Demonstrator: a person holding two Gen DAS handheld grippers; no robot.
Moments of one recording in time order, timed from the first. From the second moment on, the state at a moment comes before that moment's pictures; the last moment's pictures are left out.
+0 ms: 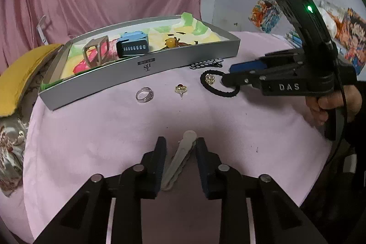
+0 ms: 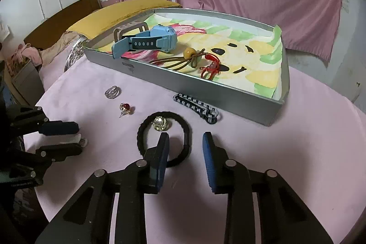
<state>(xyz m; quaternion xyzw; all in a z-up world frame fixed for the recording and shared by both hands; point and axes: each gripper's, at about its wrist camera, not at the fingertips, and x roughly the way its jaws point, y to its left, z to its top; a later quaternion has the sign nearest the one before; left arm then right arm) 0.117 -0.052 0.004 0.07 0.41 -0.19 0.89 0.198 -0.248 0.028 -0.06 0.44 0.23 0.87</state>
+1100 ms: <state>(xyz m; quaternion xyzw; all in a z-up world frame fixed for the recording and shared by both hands) 0.137 -0.027 0.065 -0.07 0.21 -0.11 0.97 0.163 -0.258 0.098 -0.03 0.23 0.22 0.95</state>
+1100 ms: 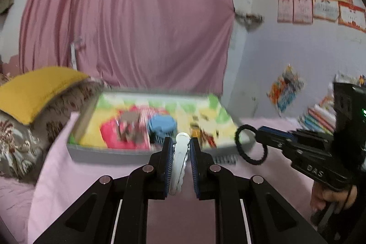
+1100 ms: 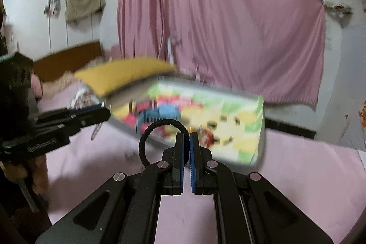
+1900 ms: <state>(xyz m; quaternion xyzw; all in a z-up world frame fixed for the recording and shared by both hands) 0.231 -0.008 0.061 -0.07 0.22 -0.06 0.97 0.235 -0.229 0.089 0.02 0.21 0.19 0.96</state>
